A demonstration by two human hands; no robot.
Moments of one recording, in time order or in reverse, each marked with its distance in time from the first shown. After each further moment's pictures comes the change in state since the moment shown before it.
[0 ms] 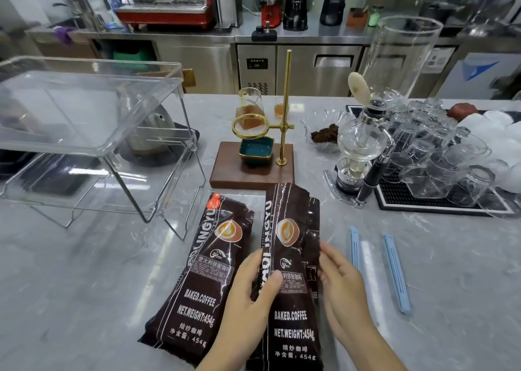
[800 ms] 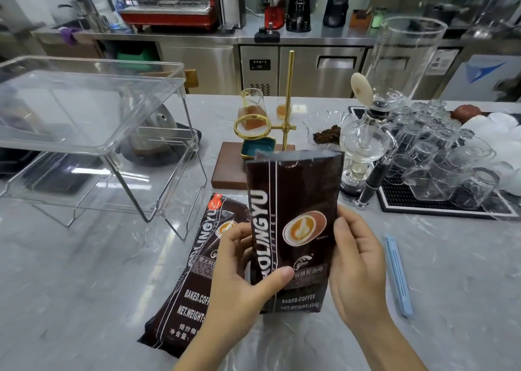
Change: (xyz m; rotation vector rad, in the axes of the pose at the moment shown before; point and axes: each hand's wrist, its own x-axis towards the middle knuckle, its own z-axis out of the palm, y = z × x) left_hand 0.019 0.031 -0.014 -0.096 0.088 0.328; right_hand -0.016 -0.059 0.031 0.052 -0.184 -0.467
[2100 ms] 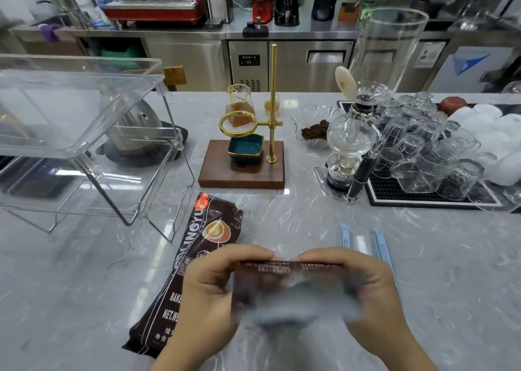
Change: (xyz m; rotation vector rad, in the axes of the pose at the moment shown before) left_hand 0.000 0.045 -0.002 -0.031 -0.122 0.192; right_hand -0.025 -0.038 -0.025 -0.193 -0.358 -0.029
